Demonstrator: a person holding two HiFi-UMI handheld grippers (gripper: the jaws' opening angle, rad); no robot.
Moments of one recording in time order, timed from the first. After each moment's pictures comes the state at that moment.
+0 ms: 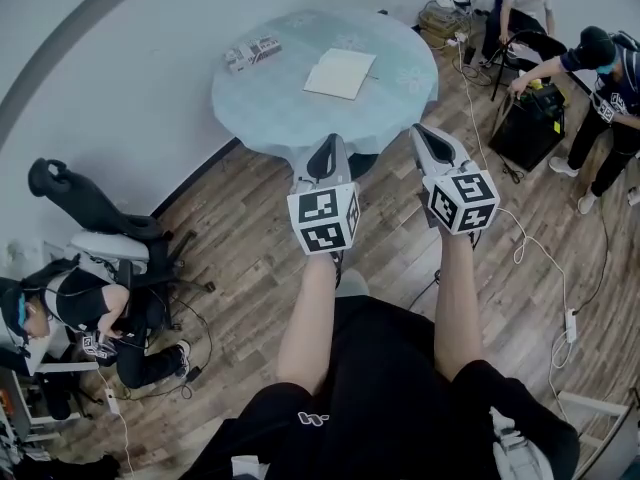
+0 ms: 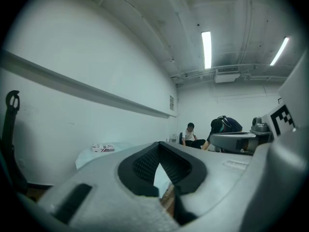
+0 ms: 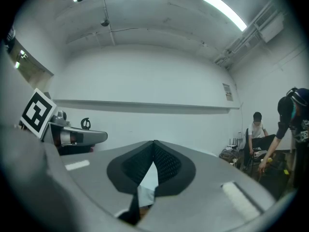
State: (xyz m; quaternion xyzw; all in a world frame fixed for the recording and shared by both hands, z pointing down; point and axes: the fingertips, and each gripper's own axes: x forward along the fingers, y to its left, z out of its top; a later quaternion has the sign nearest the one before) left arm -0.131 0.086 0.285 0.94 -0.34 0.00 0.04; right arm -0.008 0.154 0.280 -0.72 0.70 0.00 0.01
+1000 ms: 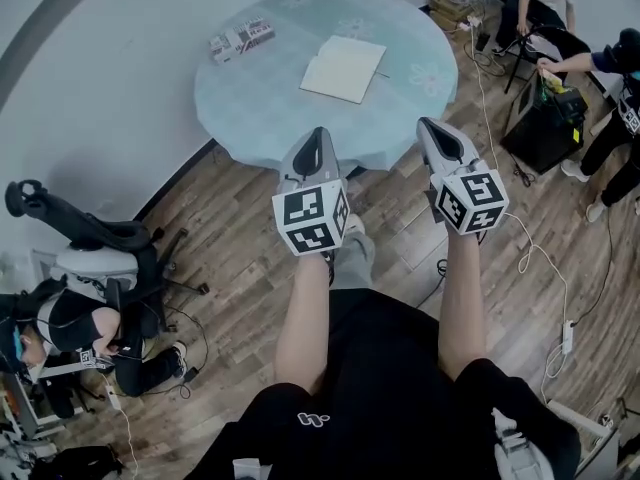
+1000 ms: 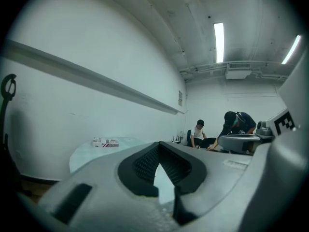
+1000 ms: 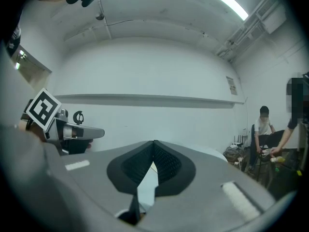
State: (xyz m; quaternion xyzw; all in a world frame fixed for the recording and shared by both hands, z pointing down) left arm -0.072 -0.064 0.343 0.93 -0.37 0.01 0.07; right arm 0.077 0.018 0.339 -0.70 0.71 -0.01 0.00
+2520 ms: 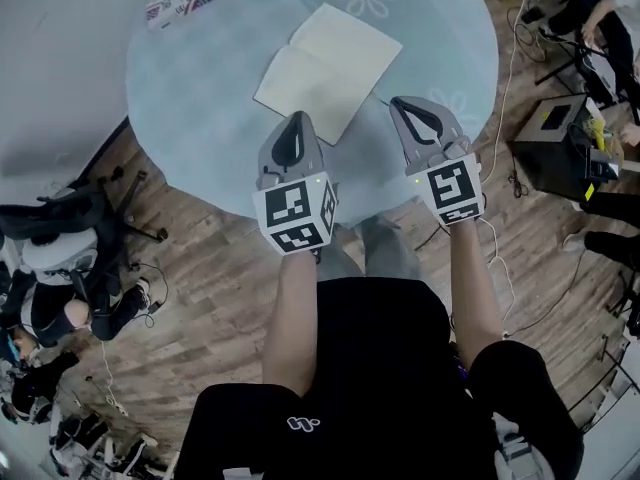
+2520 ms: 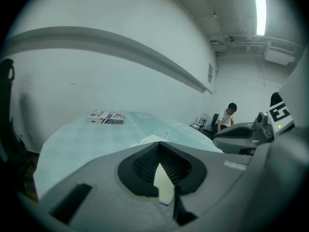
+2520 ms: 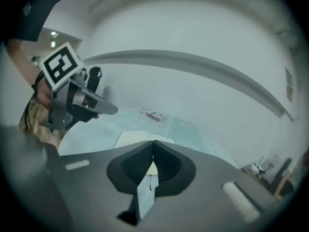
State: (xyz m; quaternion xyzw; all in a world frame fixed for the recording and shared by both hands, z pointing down) left arm 0.120 -0.330 0.469 0.85 -0.48 0.13 0.18; right arm 0.253 -0.296 0.461 -0.54 0.81 -0.01 -0.24
